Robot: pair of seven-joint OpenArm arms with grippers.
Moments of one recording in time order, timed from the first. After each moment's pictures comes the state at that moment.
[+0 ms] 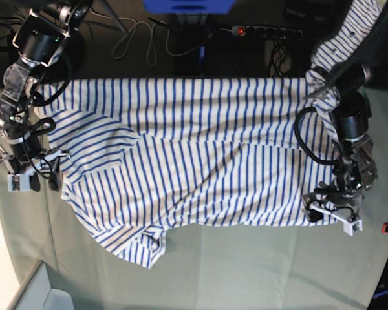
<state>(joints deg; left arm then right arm) -30.1 -10.3 -34.1 35.1 4.2 -18.3 18.6 3.4 6.5 37.0 71.4 -9.3 39.9 -7.9</state>
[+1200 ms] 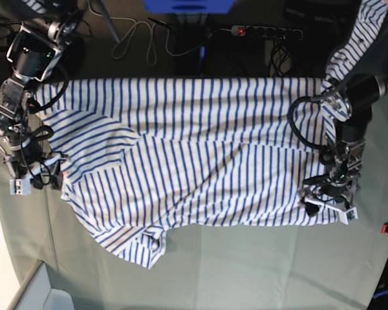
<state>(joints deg) -33.6 -13.0 -26.9 14.0 2.2 -10.8 -4.2 9.0 10.0 36.5 59.2 -9.5 39.8 -8.4</state>
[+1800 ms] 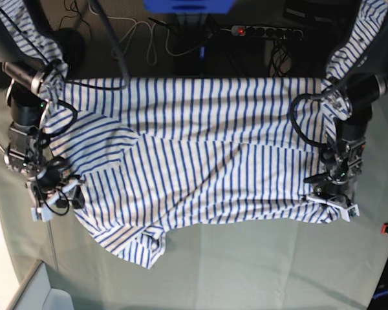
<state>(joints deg) -33.4 -13.1 -26.9 13.8 1.8 -10.2 -3.9 25.6 13.4 33.6 30.9 -17.7 39.8 -1.5</state>
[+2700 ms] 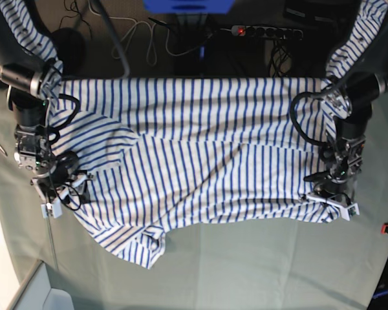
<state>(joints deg) -32.9 -13.1 -26.9 13.8 1.7 -10.5 -4.4 26.6 14.3 23.3 23.7 -17.0 29.7 4.5</state>
